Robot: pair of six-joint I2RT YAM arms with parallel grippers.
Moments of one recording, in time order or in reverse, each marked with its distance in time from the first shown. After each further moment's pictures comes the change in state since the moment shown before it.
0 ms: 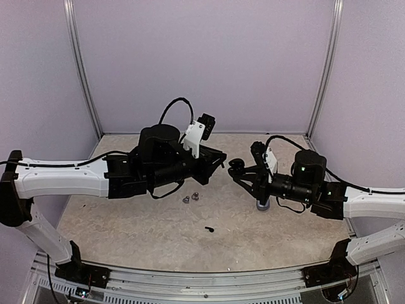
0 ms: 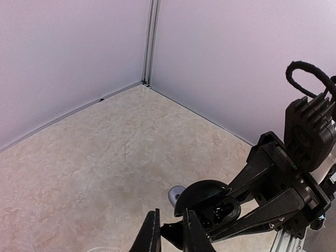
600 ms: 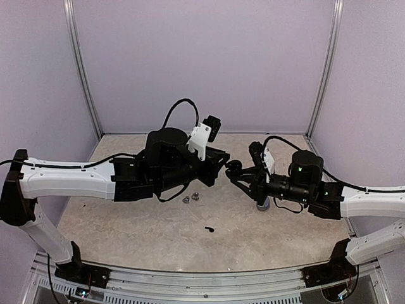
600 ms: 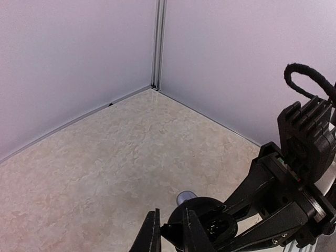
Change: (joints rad) left arm -0.032 0.041 0.023 0.027 -0.098 0.037; right arm 0.000 0.033 0.000 0.029 -0.026 0.068
